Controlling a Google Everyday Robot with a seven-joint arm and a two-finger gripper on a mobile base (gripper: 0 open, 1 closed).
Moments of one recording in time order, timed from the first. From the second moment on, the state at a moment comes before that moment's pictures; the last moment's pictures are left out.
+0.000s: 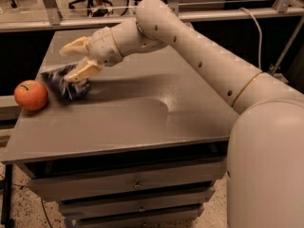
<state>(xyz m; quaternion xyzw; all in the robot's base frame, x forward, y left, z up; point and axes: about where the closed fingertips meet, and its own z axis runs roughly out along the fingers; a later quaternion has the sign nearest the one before) 0.612 0.214 0.895 -0.72 0.39 0.34 0.46</state>
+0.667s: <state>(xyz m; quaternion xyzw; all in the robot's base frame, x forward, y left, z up) 0.615 0.205 0.892 -0.72 0.40 0.34 0.46</state>
